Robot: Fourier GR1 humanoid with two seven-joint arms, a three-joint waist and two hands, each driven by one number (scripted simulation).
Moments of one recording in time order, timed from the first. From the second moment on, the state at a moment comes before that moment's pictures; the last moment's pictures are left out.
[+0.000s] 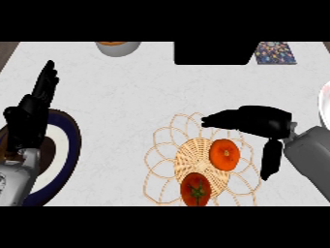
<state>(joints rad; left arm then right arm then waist) -0.25 0.40 -0.14 -1.57 0.01 0.31 0.18 -0.57 -0.60 0.55 -1.33 0.38 0.63 -0.35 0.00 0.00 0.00</state>
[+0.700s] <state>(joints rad) -0.25 0.35 -0.06 -1.58 -0.05 0.23 0.18 -0.53 -0.42 0.50 -1.18 0.63 0.62 -0.42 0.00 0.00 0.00</state>
